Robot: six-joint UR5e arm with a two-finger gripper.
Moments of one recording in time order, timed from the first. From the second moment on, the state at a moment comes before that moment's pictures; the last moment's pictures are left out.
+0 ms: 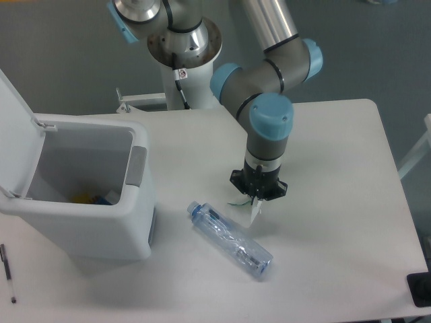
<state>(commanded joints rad) 2.58 -1.91 -1.79 -0.86 1.34 0.86</state>
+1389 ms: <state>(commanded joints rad) 2.56 -1.87 -1.50 -0.86 0.92 0.24</state>
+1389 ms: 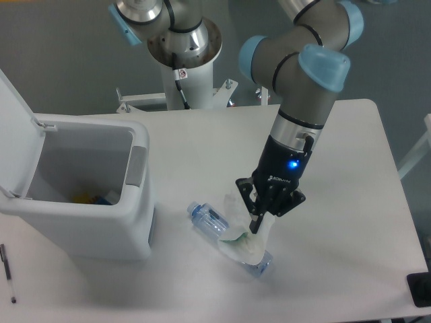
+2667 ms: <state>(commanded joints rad) 2.37 -1.60 -1.64 -0.92 0.79 0.16</state>
